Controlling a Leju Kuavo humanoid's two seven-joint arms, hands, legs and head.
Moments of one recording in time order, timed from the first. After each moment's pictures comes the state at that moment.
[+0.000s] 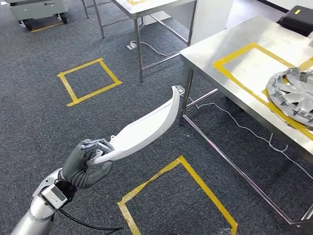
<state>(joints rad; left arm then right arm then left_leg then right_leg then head) 0.02 0.12 -0.24 -1.71 -0.22 -0.16 -0.52 -0.06 0.13 -0.85 -0.20 0.80 -0.01 -0.24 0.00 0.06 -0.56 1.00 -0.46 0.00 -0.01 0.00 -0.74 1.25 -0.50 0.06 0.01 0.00</state>
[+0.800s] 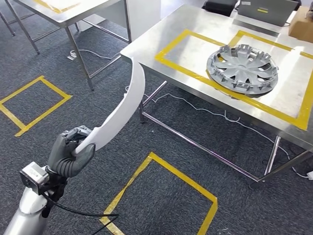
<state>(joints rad) 0.01 0.10 -0.14 -1.69 -0.05 -0.14 -0.42 -0.05 0.13 -0.83 -0.20 0.91 -0.10 -0.26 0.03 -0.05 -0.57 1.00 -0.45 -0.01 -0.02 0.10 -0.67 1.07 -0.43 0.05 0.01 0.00</state>
